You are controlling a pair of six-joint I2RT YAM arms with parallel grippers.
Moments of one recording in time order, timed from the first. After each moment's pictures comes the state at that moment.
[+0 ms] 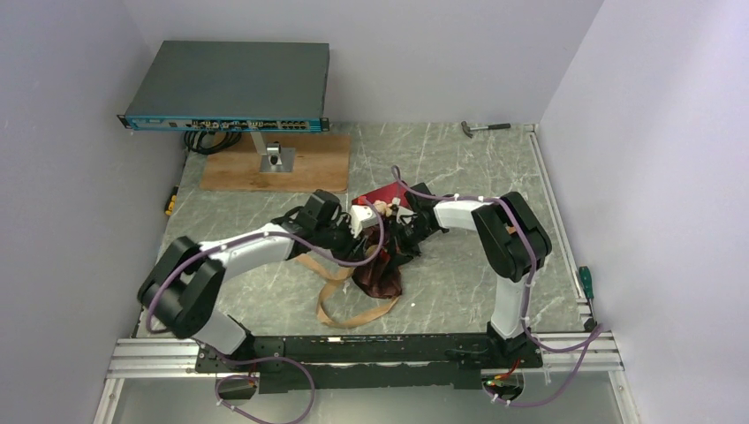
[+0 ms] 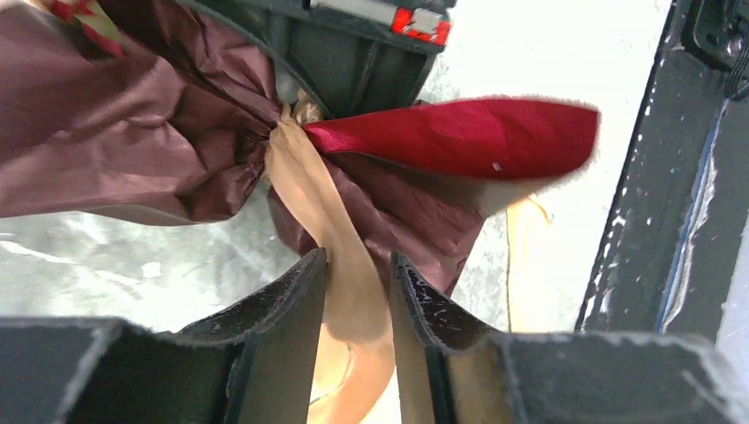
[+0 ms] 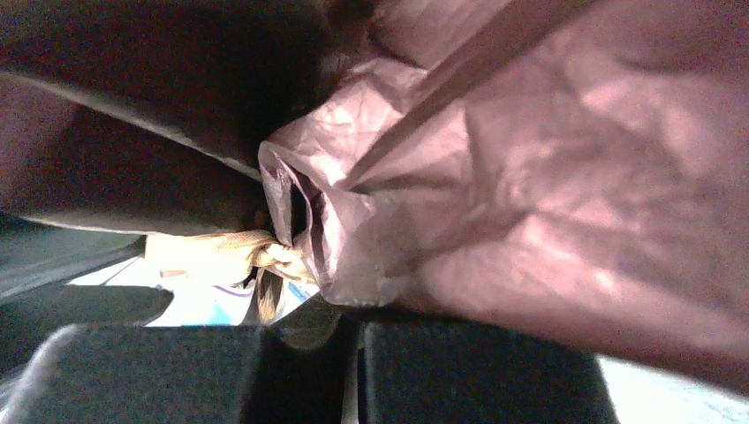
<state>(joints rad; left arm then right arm) -0.66 1.55 0.83 -0.08 0.58 0.13 0.49 1.93 1.03 -0.42 -0.73 0.48</state>
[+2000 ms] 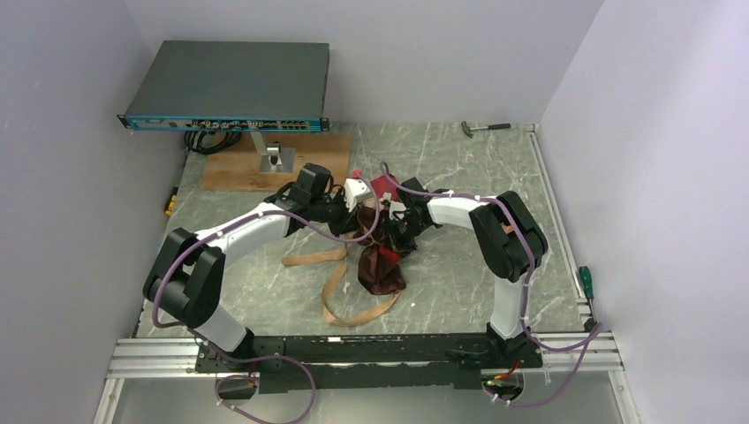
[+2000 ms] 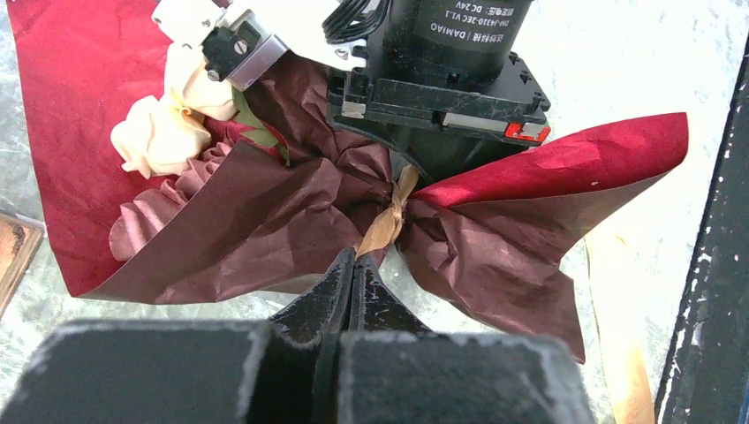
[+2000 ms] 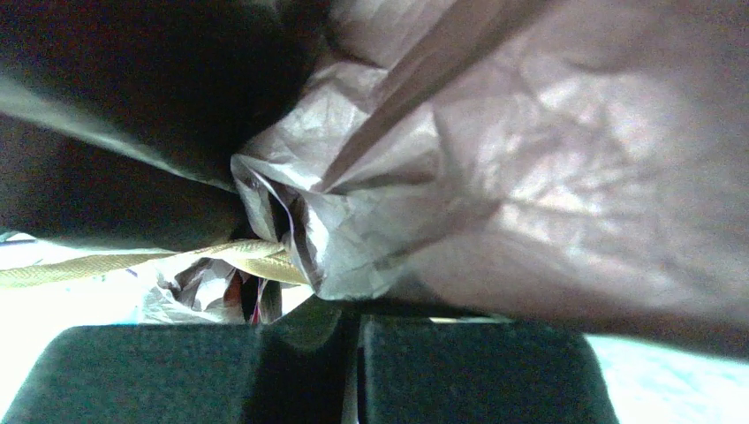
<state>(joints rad) -0.54 1.56 1.00 -0.16 0.61 0.34 0.52 1.94 1.12 -0.49 -0.63 0.36</state>
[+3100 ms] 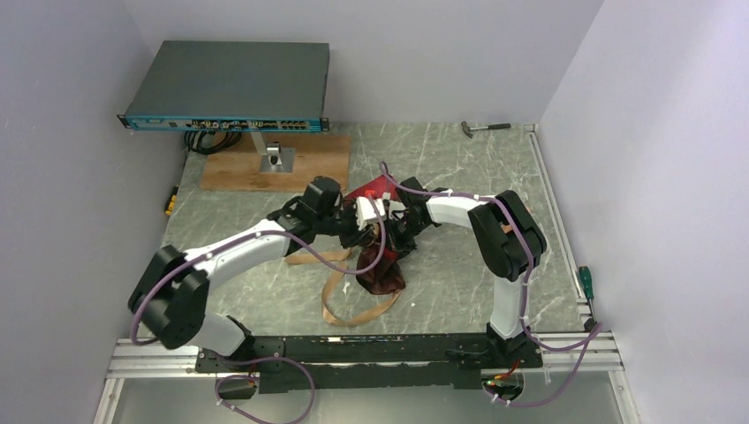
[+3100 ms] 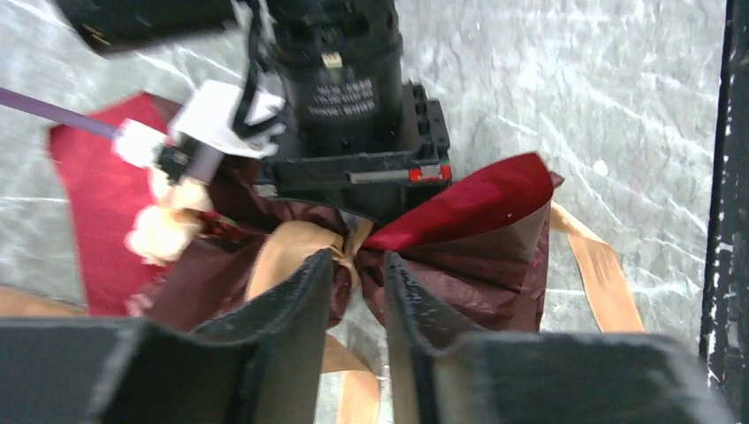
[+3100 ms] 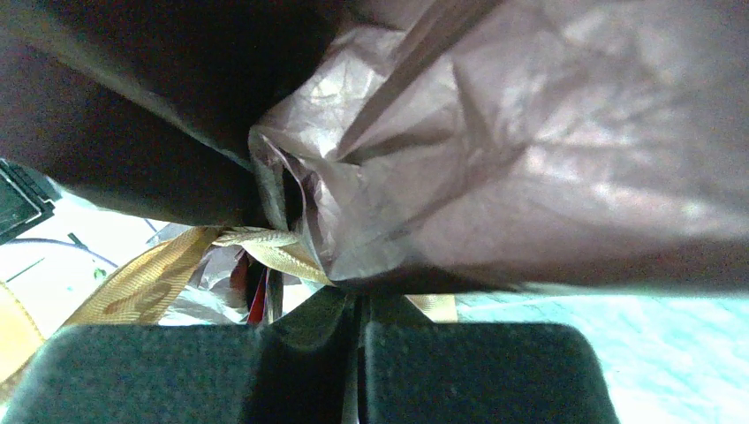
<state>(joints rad) -0.69 1.41 0.91 -0.05 0.53 0.45 0.53 1.95 1.13 -0.50 -0.63 0.36</state>
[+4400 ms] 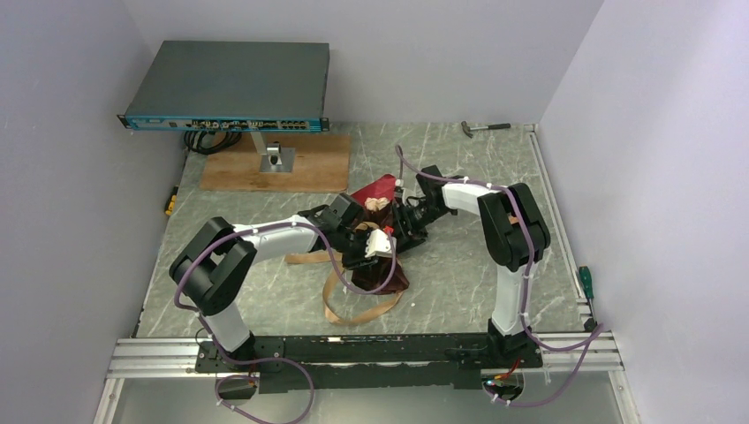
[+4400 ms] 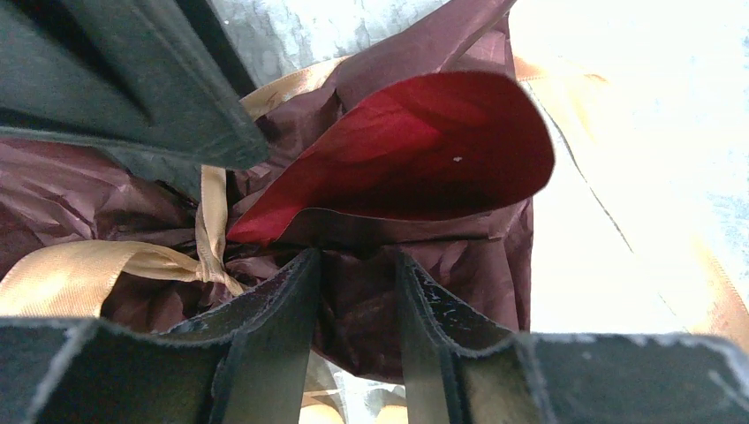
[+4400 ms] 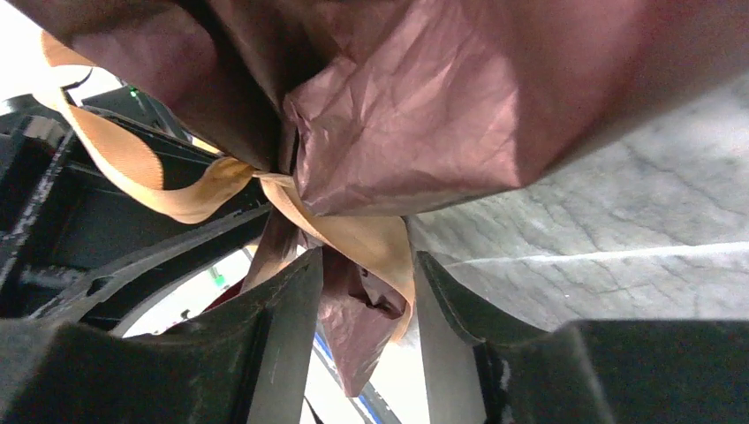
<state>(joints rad) -0.74 1.70 0.97 -0.26 0.58 0.80 0.37 1.99 1.22 -0.60 -0.83 0.15</state>
